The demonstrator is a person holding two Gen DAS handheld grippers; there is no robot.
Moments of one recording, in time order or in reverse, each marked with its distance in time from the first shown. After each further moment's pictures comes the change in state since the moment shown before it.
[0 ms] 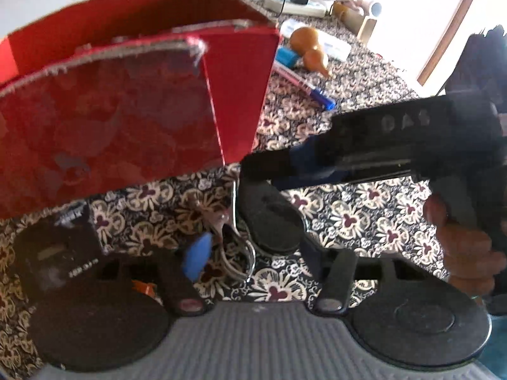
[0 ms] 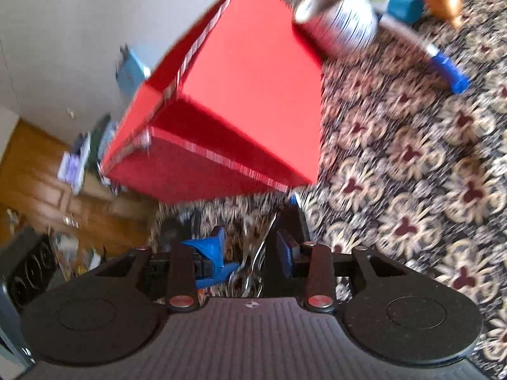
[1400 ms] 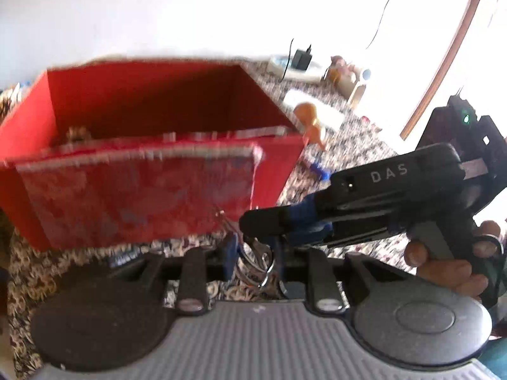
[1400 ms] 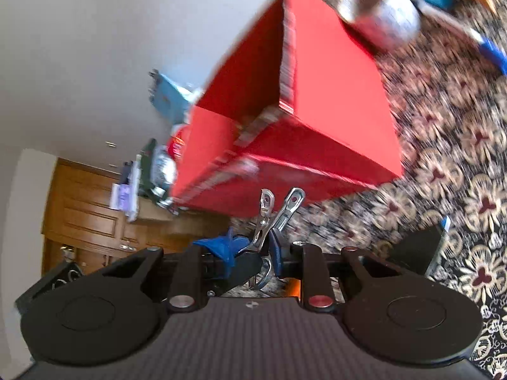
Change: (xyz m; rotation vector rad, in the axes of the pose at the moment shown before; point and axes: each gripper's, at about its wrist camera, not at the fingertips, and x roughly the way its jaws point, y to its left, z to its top) left arm -0.087 0.046 0.009 -0.033 -0.232 -0.079; right arm -0.022 0.046 0.014 0.164 -0.032 0.204
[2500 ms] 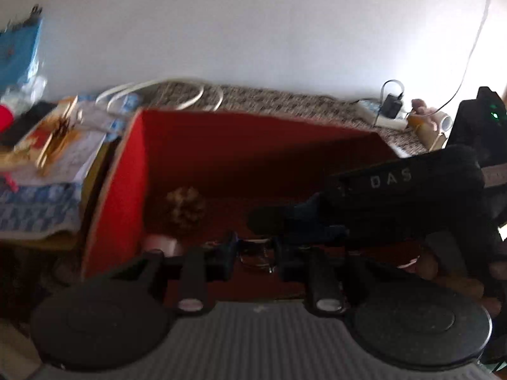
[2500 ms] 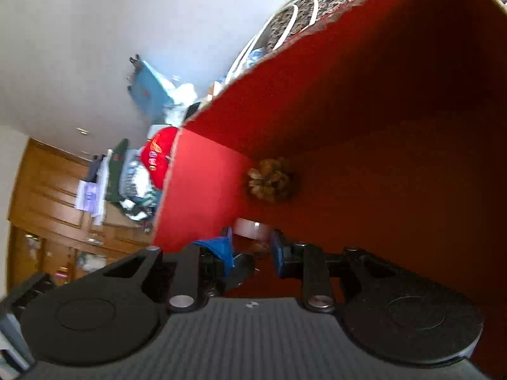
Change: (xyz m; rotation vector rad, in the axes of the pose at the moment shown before) left arm 0.030 0.129 0.072 -0.102 -0.037 0.189; right arm 0.144 0.039 0.088 -0.077 0.044 -0.116
